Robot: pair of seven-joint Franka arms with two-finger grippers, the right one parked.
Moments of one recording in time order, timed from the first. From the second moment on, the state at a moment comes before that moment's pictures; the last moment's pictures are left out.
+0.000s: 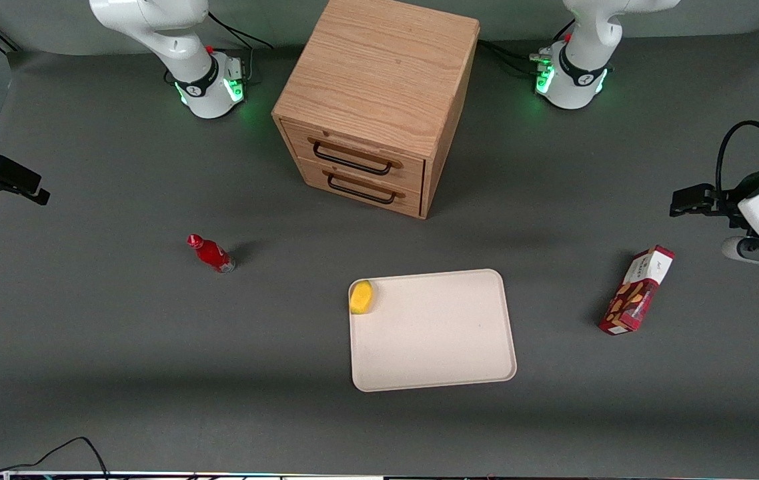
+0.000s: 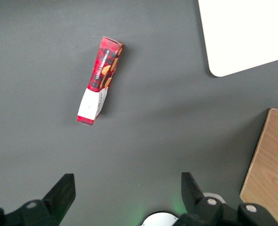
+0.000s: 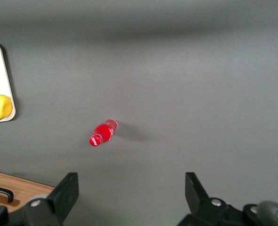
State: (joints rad) arm -0.03 0.26 0.01 -1.34 -0.01 1.38 0.18
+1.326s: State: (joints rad) arm -0.01 0.51 0.11 -1.86 -0.09 2.29 0.68
